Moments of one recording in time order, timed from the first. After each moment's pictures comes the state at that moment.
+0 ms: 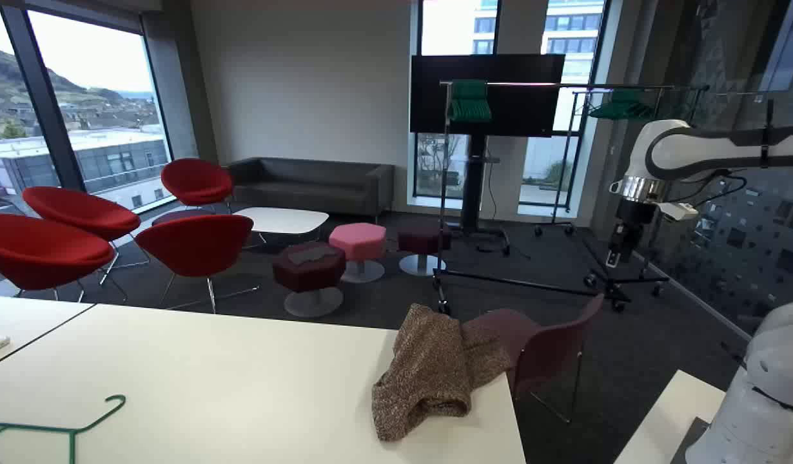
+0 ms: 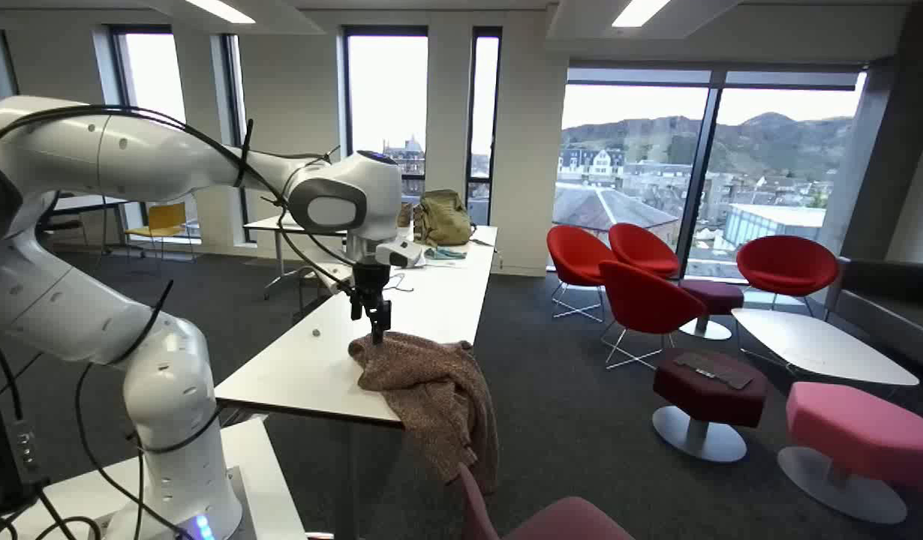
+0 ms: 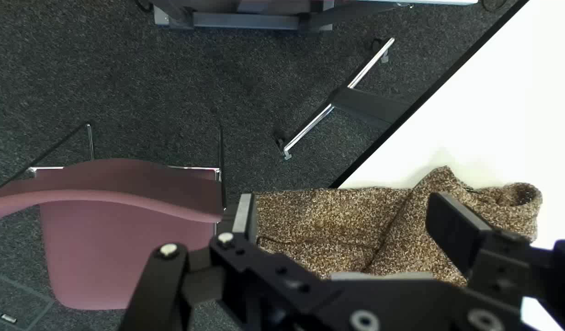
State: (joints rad) arm -0.03 -0.73 -0.25 -2.54 0.02 1.78 -0.24
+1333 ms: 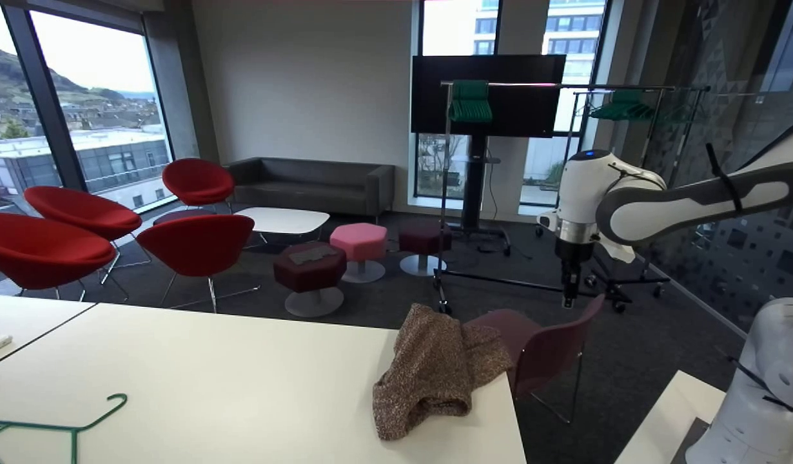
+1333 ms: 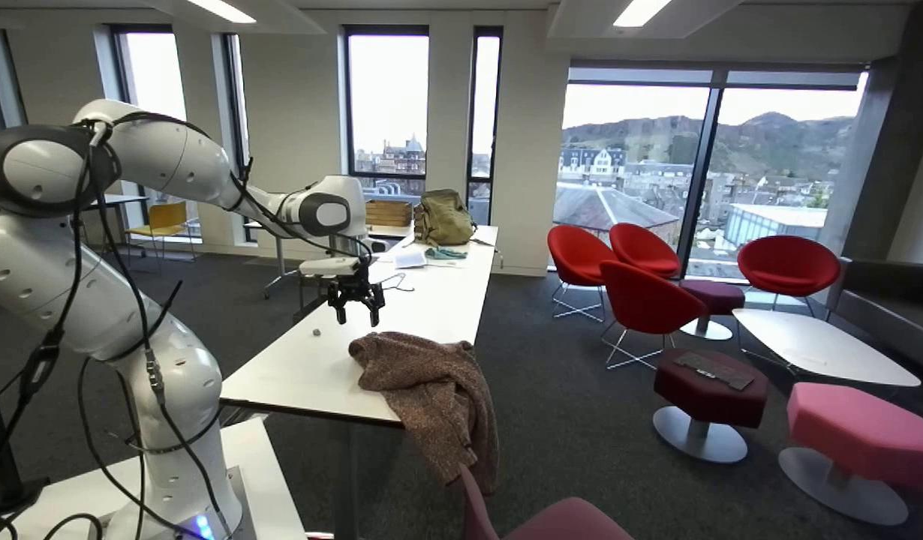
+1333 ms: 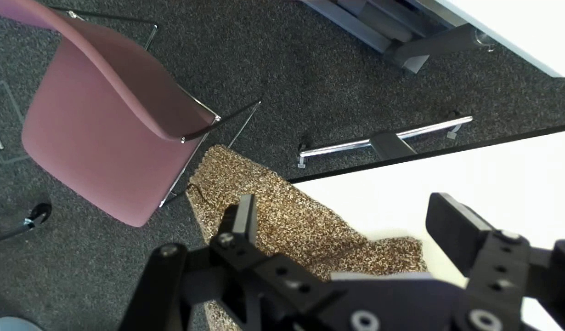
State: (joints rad) arm 0.18 -0.56 0.12 -2.57 -0.09 2.01 -0.23
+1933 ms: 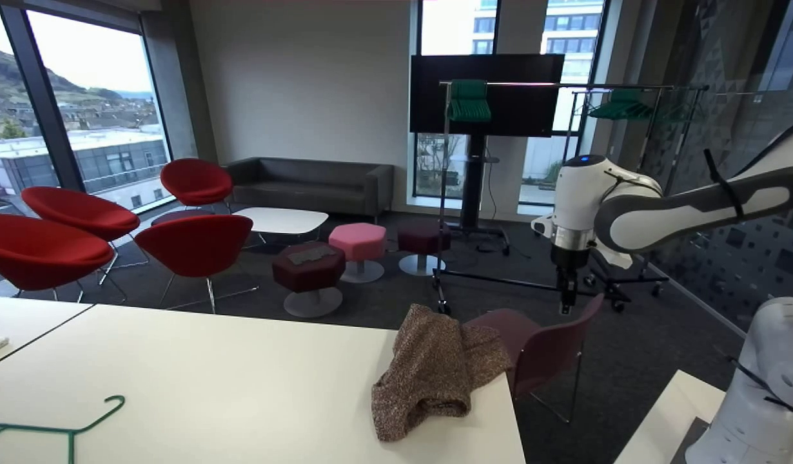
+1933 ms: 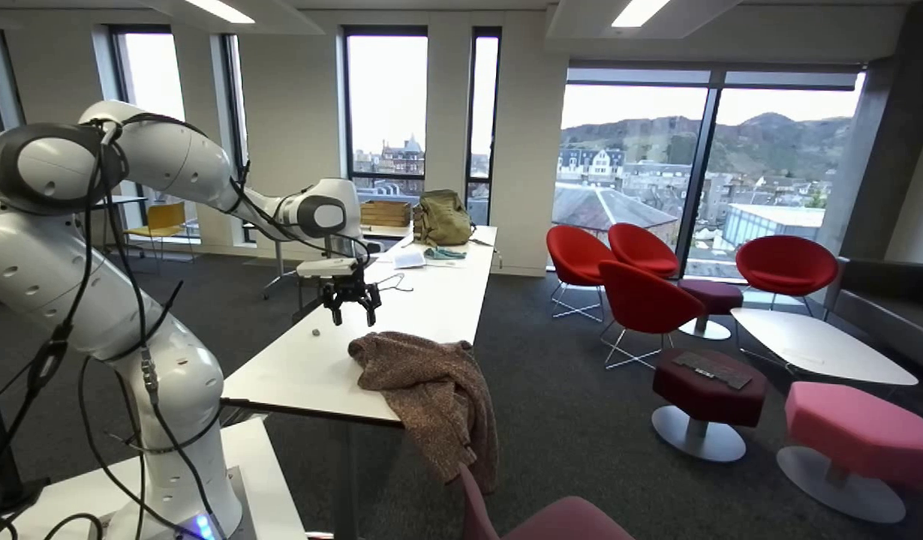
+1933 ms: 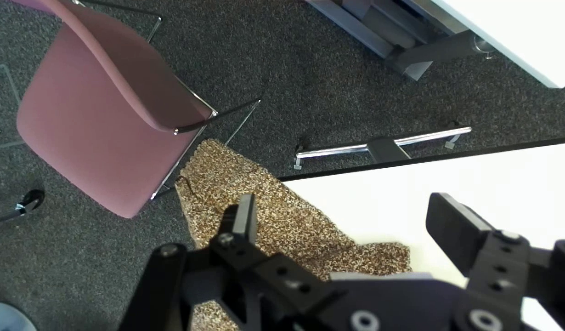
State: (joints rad) arm 0.20 -0.54 0.15 -2.57 -0.10 2.02 -0.23
